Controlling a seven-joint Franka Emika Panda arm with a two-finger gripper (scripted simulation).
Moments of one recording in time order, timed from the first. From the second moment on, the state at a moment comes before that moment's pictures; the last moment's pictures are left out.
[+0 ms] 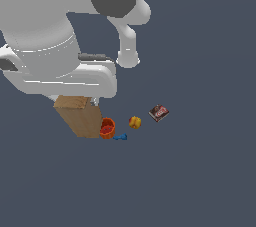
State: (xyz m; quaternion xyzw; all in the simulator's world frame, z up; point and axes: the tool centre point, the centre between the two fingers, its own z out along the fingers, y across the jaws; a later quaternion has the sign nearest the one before) arm 0.109 -0.124 0.354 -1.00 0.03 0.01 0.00
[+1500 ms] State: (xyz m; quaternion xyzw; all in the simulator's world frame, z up) arm 0.143 -0.230 0.435 -1.00 0.03 0.01 0.00
